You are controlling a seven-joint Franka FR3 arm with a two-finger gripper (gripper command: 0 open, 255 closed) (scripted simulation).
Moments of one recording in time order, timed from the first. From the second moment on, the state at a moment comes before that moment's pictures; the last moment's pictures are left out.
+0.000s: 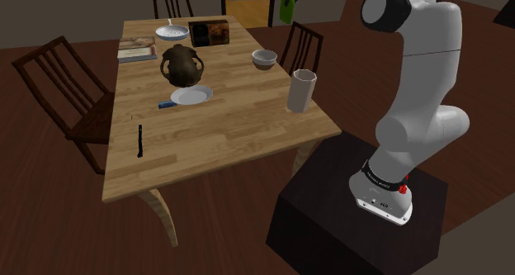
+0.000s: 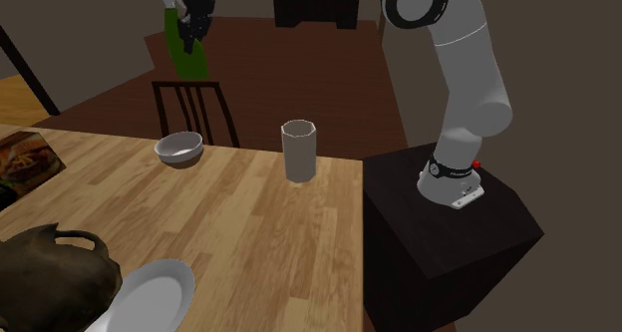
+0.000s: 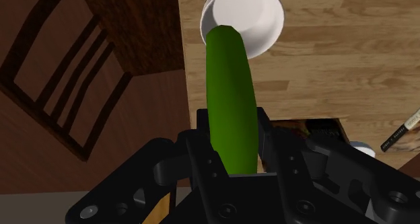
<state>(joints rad) -0.58 0.54 0.11 -1.05 -0.06 2.05 0.01</state>
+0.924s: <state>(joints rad) -0.59 0.52 0.11 -1.28 -0.06 2.26 0.01</state>
